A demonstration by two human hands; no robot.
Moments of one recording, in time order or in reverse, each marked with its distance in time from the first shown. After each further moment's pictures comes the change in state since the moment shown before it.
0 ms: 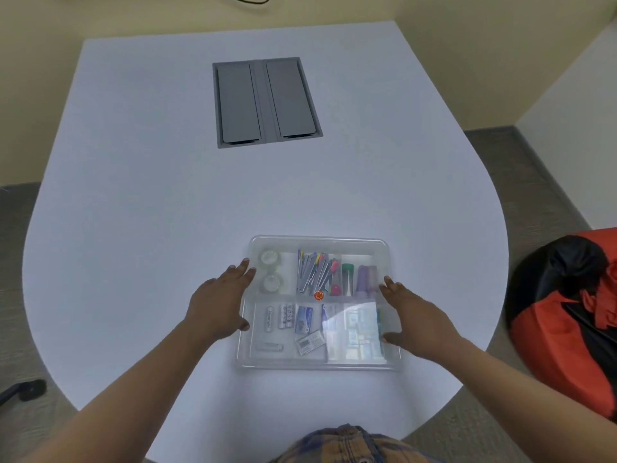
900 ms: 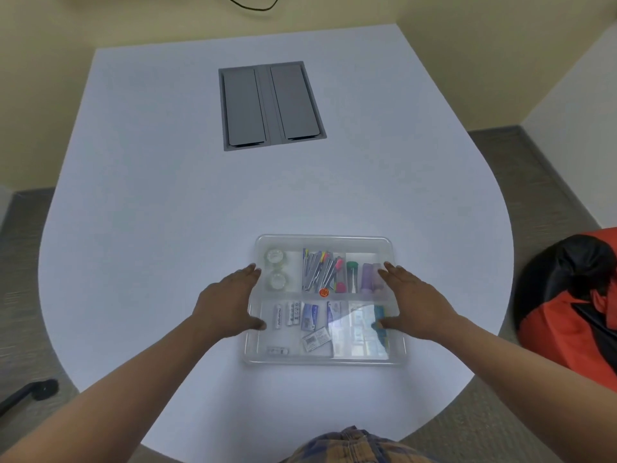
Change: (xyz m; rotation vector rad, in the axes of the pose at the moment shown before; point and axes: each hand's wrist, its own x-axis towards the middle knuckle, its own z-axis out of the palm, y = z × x) left_hand -0.006 0.001 0.001 -0.021 0.001 -0.002; right_hand 0.016 -0.012 -0.017 -0.071 -0.002 -0.009
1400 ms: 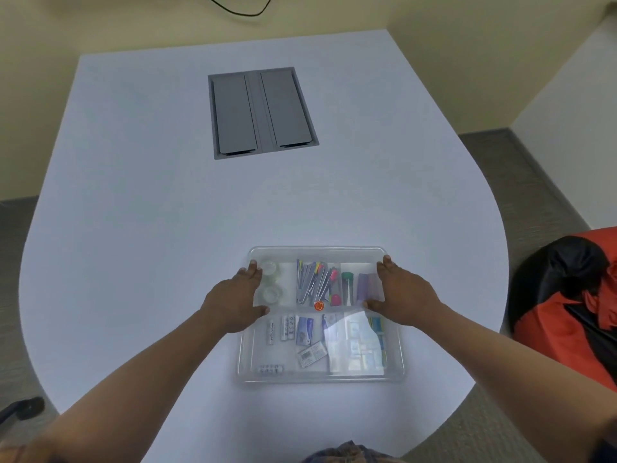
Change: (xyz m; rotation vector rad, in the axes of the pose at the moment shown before) left_hand 0.052 0.001 0.007 -0.006 -0.099 0.044; right_hand 0.046 0.005 -0.003 -0.080 0.025 0.128
